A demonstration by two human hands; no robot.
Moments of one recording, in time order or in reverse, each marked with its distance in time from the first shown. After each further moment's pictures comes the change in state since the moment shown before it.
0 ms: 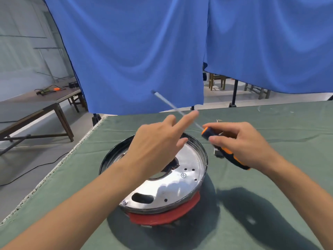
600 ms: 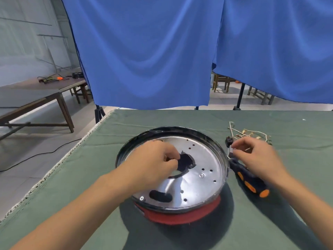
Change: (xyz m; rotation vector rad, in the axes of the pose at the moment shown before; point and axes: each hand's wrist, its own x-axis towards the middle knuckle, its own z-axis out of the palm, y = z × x) left_hand -0.045 -0.037 -0.003 -0.559 -0.389 -0.359; right_hand 0.006 0.056 0.020 -0.355 0.224 0.307
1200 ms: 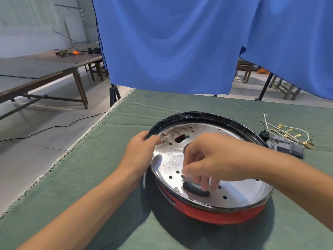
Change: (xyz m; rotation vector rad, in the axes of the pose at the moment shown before) left_hand -0.013 -0.085 0.016 -0.890 0.429 -0.517; right_hand -0.039 -0.157 0.062 -0.182 -0.972 -0.204
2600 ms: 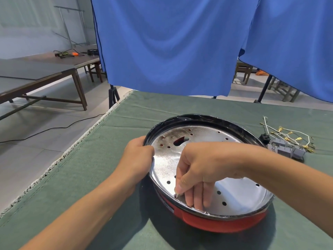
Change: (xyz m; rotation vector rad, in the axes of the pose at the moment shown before) left_hand 0.007 -0.004 0.000 0.142 -0.016 0.020; right_hand 0.016 -0.009 -0.002 0.135 -0.349 0.119
